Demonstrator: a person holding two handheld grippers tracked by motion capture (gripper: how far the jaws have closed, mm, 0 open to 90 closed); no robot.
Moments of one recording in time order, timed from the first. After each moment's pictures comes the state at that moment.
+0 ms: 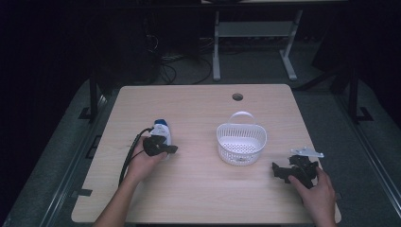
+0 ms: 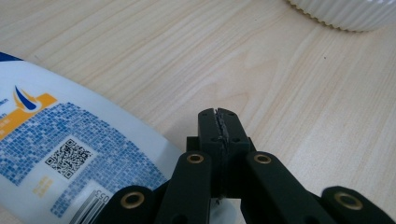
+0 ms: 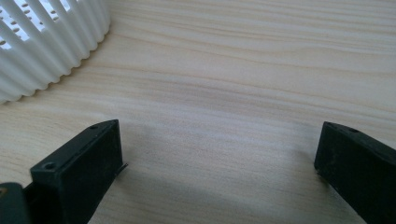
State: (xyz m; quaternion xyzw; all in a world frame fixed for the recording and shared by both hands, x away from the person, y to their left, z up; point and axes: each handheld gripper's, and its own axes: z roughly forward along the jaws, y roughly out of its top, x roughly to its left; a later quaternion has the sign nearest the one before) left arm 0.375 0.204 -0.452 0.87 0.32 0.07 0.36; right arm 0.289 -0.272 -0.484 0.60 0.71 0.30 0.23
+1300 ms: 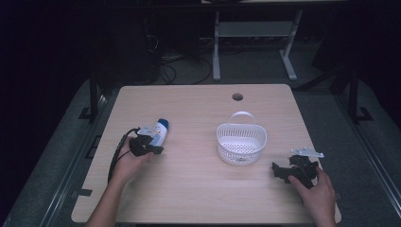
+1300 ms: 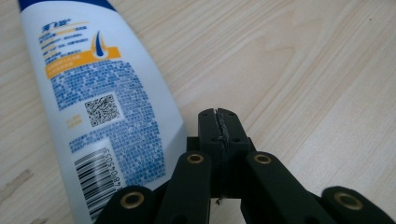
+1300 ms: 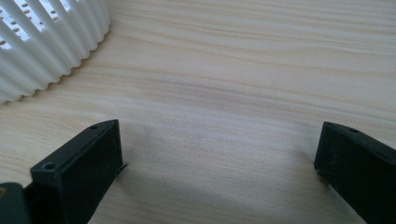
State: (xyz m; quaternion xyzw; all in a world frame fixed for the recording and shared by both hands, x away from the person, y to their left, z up) left arm 0.372 0.245 -0.445 0.87 0.36 0.09 0.31; right arm 0.289 -0.272 -0.484 0.60 0.71 0.30 0.23
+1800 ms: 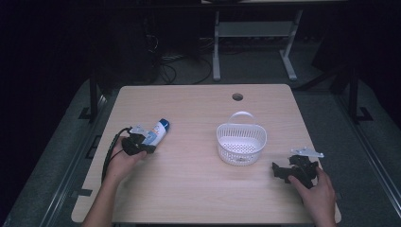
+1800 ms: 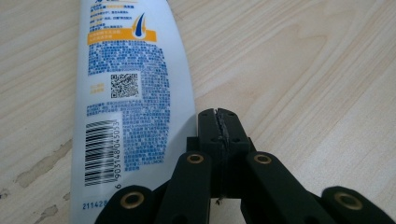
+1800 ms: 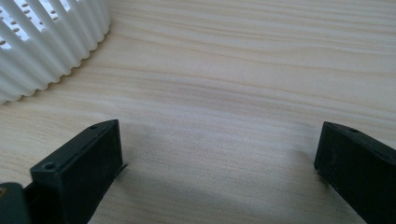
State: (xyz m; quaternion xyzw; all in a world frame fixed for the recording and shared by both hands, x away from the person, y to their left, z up) left arm 0.373 0.265 -0.443 0.87 0.38 0.10 0.31; right arm 0.289 -0.272 -0.484 0.60 0.71 0.30 0.23
